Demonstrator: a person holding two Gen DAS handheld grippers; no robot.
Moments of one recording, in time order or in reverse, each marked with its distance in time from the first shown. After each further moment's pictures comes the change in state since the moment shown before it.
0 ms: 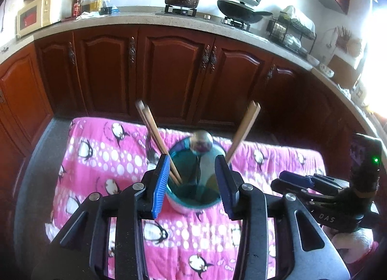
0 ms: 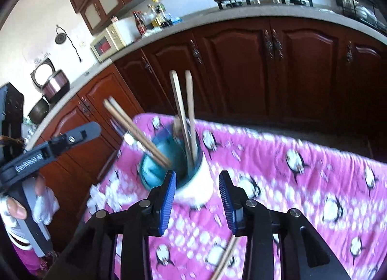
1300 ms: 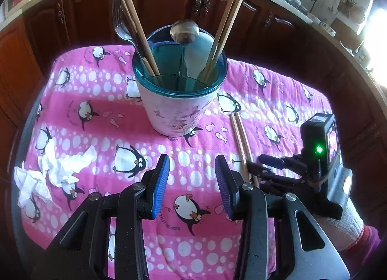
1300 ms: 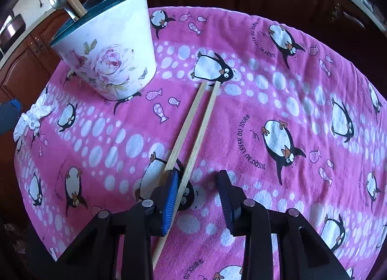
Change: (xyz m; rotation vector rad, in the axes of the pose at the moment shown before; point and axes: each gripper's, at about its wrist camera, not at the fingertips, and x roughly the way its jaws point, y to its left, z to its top) left arm 0.047 -0.021 -0.111 0.024 0.231 -0.005; right arm 0.099 -0.031 -0.117 -0.047 0.277 -0.258
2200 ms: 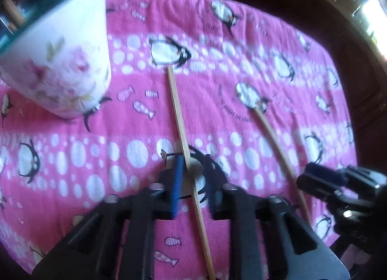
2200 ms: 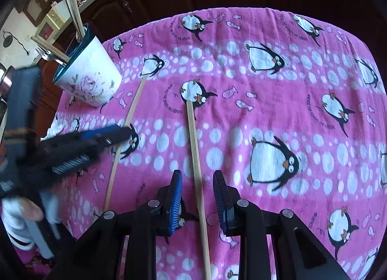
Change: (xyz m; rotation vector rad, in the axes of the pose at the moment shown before) left arm 0.126 -0.088 -0.011 0.095 0.208 -0.055; right arm -0.067 -0.091 -0.066 0.258 -0.020 0.100
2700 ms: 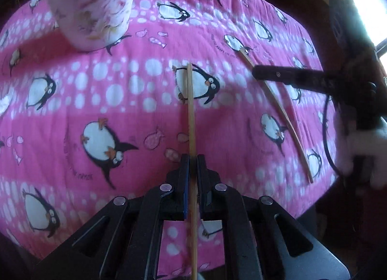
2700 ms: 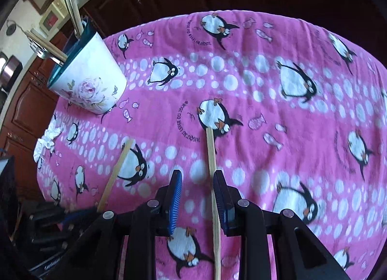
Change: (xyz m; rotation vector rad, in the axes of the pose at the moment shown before) left arm -0.044 0.021 -0.074 0.020 0.083 -0.110; right arm 0.036 0.023 0.046 -0.088 0.050 -0.004
